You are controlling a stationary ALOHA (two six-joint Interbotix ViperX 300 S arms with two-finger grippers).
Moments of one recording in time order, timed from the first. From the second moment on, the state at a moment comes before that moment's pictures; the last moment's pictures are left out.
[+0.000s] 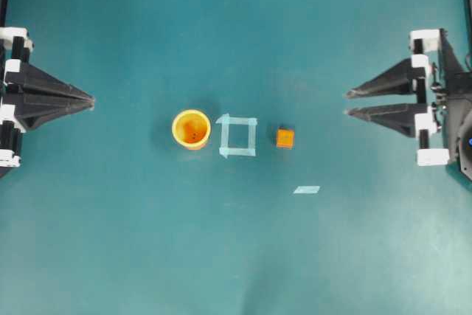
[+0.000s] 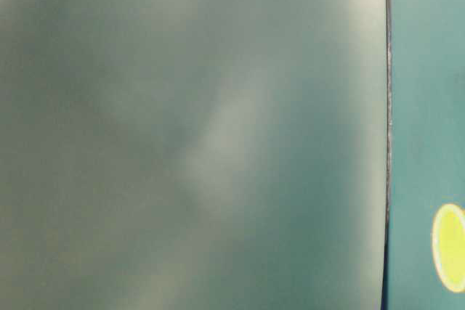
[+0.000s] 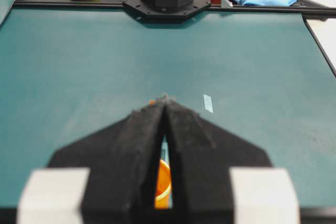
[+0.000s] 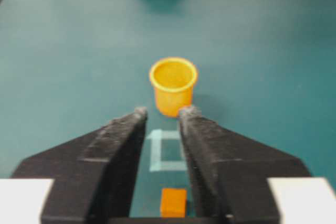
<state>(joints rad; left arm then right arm) 0.00 -0.97 1.16 0.01 -0.17 -0.02 -0.03 -0.73 1.04 0.00 -0.11 0.05</state>
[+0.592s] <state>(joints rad) 0.00 -0.97 1.16 0.01 -0.17 -0.02 -0.04 -0.29 0.84 0.00 0.07 0.05</state>
